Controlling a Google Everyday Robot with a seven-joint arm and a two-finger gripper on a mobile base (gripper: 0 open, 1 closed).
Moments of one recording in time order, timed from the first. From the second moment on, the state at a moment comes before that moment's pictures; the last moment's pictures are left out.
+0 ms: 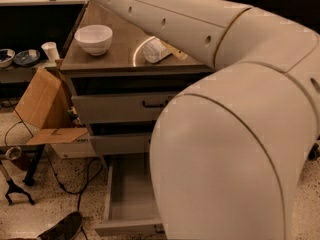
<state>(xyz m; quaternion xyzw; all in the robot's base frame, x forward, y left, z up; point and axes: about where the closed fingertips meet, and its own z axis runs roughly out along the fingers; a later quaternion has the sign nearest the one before) 0.754 -0.041 0.908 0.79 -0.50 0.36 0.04</state>
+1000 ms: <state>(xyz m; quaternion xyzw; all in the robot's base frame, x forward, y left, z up) 0.792 -0.032 0.872 0.81 -0.46 0.37 0.03</state>
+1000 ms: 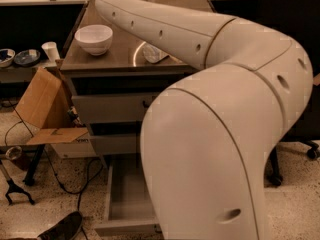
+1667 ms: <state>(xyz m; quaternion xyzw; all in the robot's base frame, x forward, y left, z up) 0.806 -0.046 0.852 0.81 -0.44 0.39 -0.04</state>
